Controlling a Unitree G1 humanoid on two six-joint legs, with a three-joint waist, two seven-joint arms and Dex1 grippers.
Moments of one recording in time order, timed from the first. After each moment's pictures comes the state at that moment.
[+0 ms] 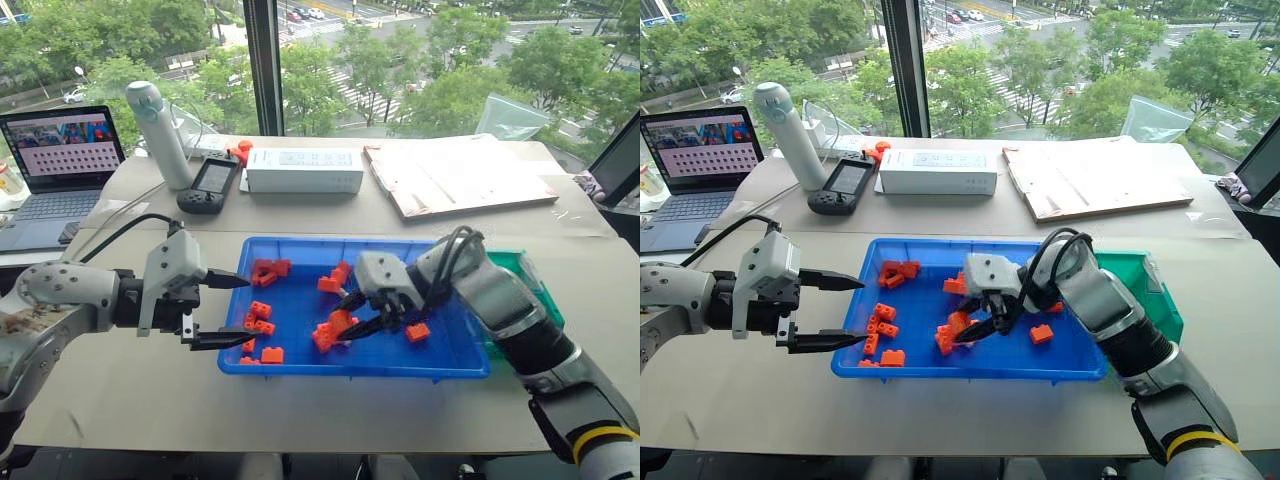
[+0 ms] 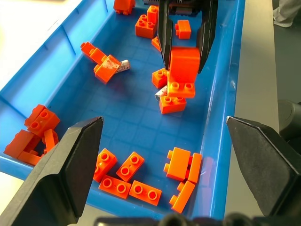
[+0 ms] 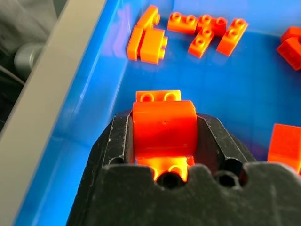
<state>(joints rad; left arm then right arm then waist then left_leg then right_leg) -0.27 1.10 0.18 -0.51 -0.74 0.75 -1.08 -0.86 -0.70 0.39 -0.06 0.20 0.53 1.45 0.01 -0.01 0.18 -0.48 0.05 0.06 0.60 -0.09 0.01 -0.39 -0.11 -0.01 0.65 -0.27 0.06</state>
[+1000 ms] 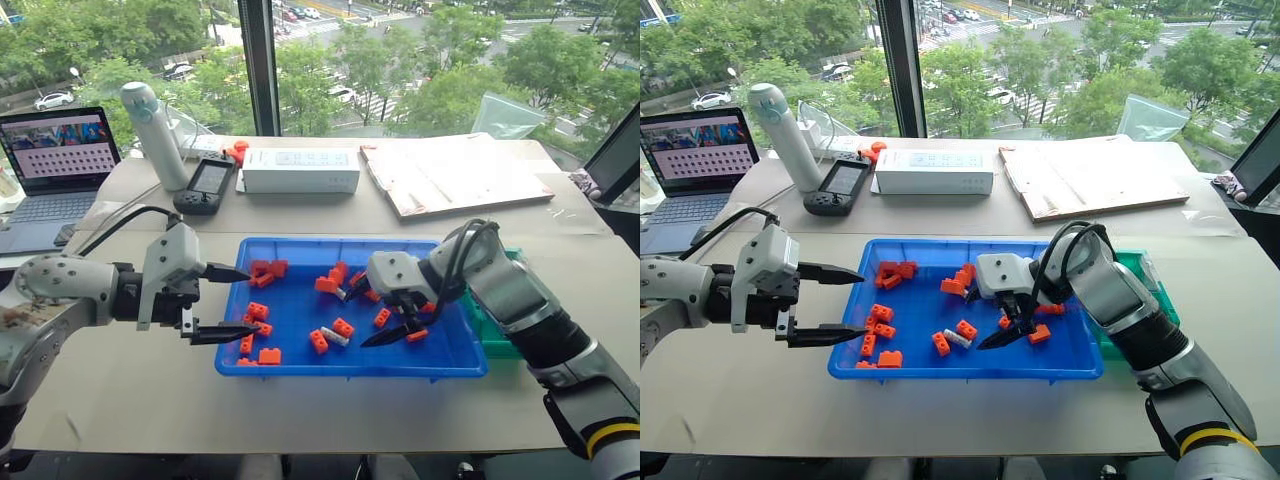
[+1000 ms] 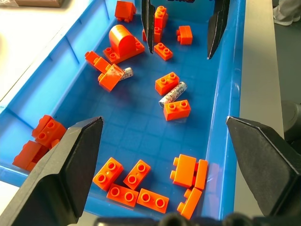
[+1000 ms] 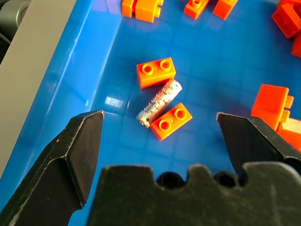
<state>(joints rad) -0.29 1.10 0.17 -0.50 -0.73 0.74 -1.09 -0.81 -0.68 0.48 -0.04 0.07 0.33 1.46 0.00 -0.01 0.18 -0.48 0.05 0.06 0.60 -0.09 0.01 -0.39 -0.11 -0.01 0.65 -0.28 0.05</state>
